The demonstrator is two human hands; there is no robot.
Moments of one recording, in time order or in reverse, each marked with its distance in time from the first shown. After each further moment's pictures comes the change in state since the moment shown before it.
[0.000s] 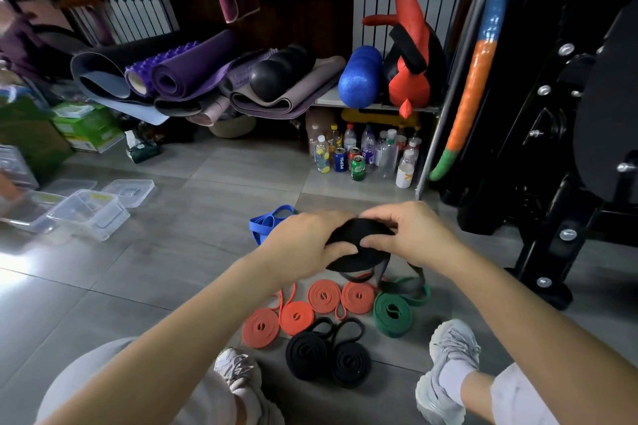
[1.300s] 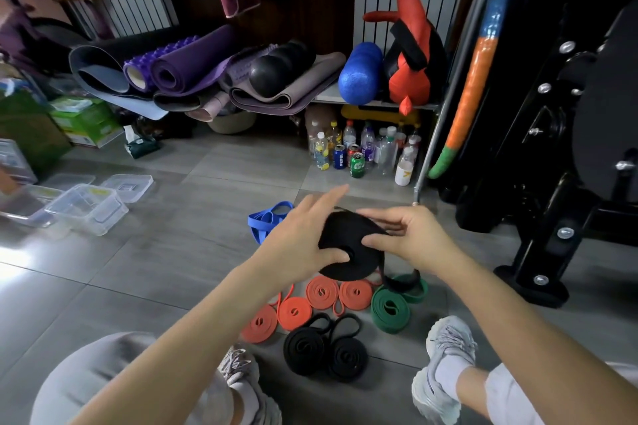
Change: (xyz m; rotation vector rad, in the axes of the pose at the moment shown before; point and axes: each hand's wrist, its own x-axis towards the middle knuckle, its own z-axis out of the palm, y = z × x) left_hand -0.010 0.002 0.008 -0.272 0.057 -0.178; right_hand -0.010 0.014 0.014 0.444 0.057 0.045
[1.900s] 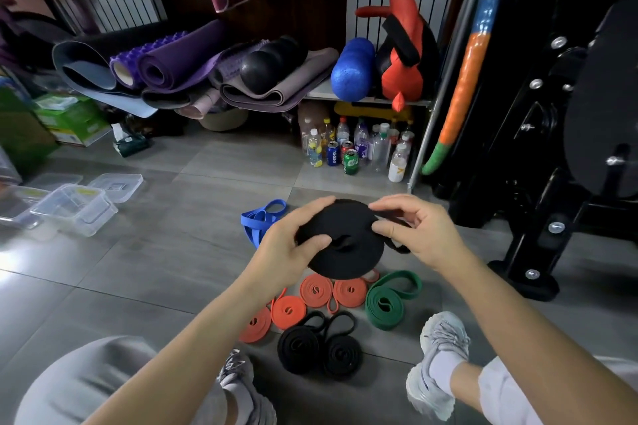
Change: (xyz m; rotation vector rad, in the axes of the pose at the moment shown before) left_hand -0.007 -0.022 0.021 -0.545 0.153 0.018; right_hand -0.004 0.009 -0.013 0.031 0.165 -0.079
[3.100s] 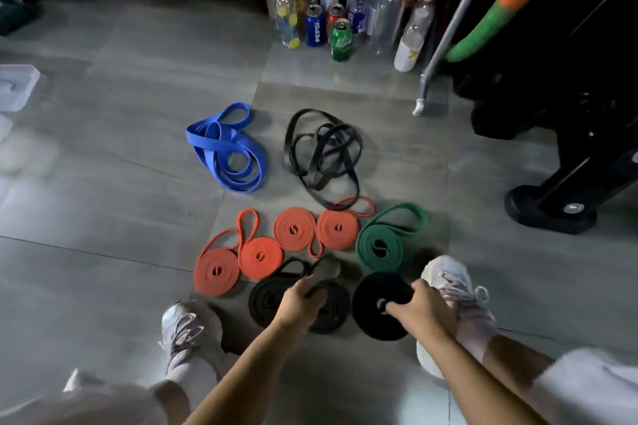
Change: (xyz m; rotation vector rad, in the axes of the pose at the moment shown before) left_hand -0.002 -0.269 0.155 -0.064 -0.111 -1.032; right_hand -0.074 0.291 0.043 -0.792 -0.124 1.181
